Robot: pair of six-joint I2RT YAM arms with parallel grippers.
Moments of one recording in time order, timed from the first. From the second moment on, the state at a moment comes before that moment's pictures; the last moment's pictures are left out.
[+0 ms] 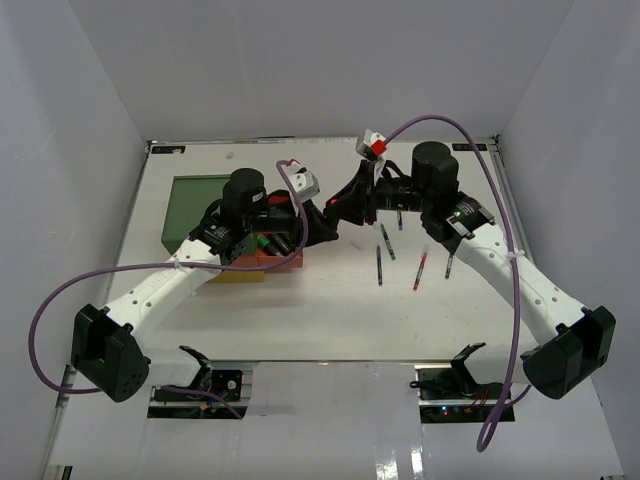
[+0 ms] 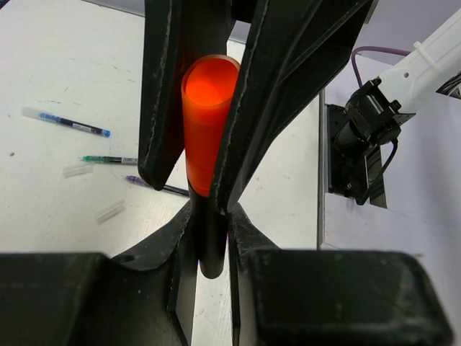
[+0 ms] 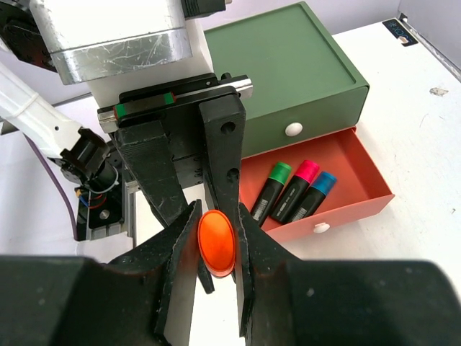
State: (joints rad) left arm -0.59 1.28 1.08 -0.02 0.85 0.02; right arm 0.60 1.31 1.27 -0.17 -0.82 0.02
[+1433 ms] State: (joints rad) left arm -0.58 1.32 1.11 -0.14 0.80 0.04; right arm 0.56 1.39 1.19 -0.05 -0.93 0.01
